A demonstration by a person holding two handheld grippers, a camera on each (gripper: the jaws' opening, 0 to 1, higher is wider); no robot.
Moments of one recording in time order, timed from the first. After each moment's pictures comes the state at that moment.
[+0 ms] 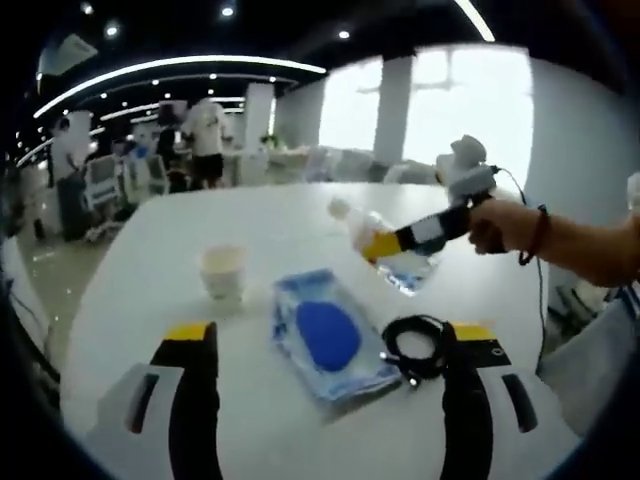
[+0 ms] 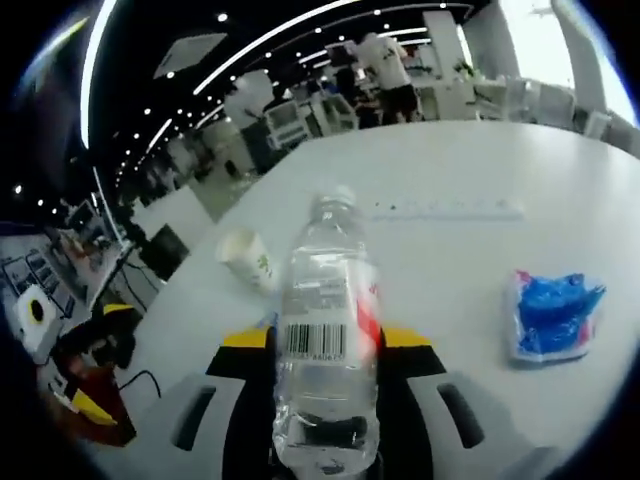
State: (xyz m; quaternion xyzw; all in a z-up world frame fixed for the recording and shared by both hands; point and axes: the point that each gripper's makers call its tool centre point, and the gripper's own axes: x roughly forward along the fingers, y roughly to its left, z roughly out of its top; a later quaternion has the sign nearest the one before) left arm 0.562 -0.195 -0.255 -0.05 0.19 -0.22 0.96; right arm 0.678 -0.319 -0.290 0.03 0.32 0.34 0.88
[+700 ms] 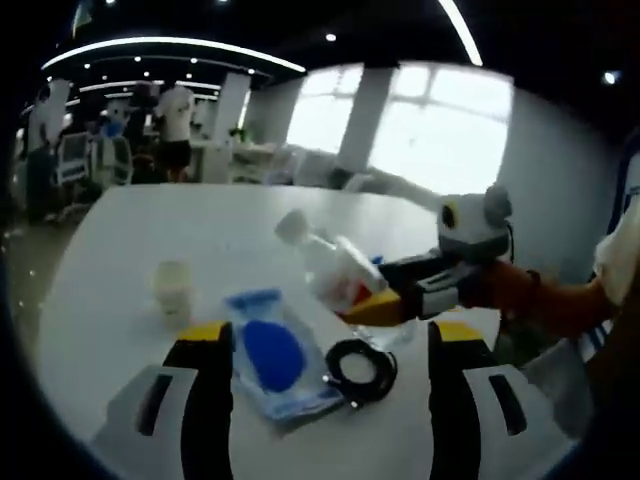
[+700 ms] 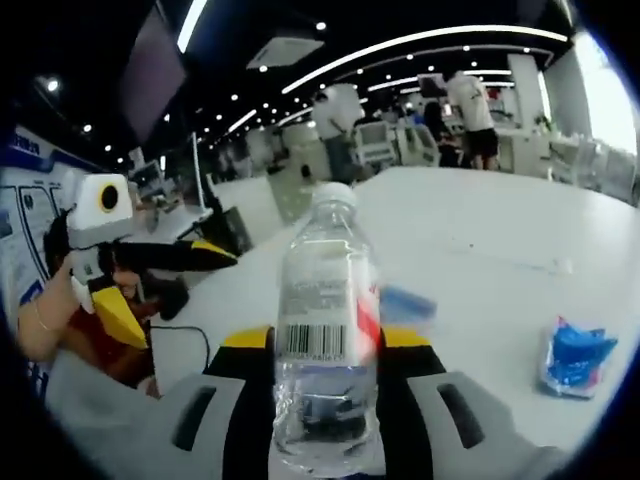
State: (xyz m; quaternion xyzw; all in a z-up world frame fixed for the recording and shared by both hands) left arm 0.562 -0.231 -0.219 -0.10 0.21 -0.29 0.93; right arm 0.599 -0.286 -0.260 -0.01 0.24 0.47 0.85
